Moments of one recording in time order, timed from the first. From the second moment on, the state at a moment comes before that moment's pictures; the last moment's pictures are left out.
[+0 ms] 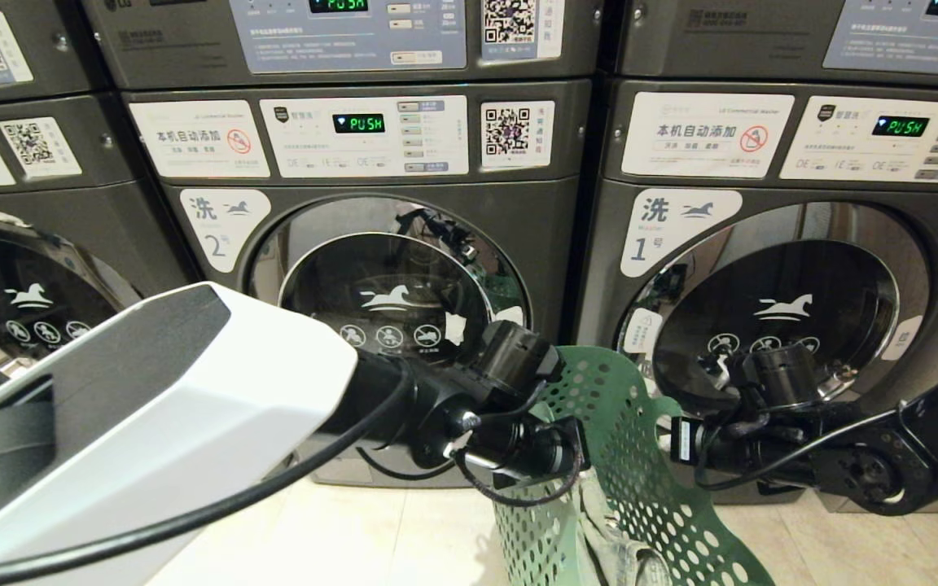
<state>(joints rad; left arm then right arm) -0.84 2.24 -1.49 0.04 -0.28 -0.78 0.23 1.96 -0.71 -0.54 0.08 0.37</state>
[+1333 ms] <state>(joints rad) -0.85 2.39 -1.83 0.30 -0.26 -0.77 0.19 2.11 -0.77 -0.54 0.09 0.35</state>
